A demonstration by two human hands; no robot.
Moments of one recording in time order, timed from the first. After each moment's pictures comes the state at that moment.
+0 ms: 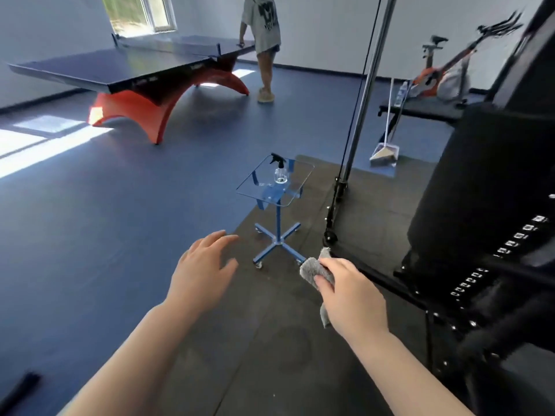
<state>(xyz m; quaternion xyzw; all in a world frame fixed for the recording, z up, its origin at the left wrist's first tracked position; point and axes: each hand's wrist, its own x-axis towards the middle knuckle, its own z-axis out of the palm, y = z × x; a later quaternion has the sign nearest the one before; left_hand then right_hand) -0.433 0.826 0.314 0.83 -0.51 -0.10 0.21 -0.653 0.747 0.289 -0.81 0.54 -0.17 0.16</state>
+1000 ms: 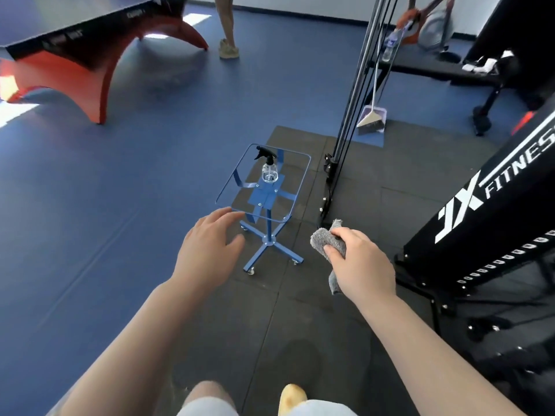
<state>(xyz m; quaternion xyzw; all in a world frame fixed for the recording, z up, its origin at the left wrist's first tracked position) -0.277 0.575 0.299 0.79 -0.55 -0.17 0.22 -0.498 0.514 0.273 -0.73 0.64 -0.14 0.18</state>
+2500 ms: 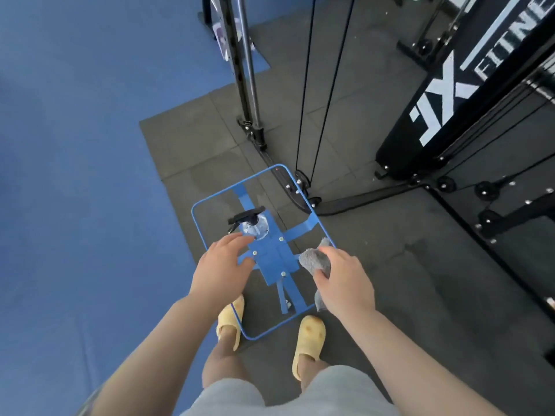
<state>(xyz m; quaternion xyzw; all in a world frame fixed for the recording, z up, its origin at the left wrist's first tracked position) -0.052 0.107 0.165 0.54 -0.78 -0.32 -0.05 -0.223 0.224 0.129 -0.39 0.87 -0.13 0.28</state>
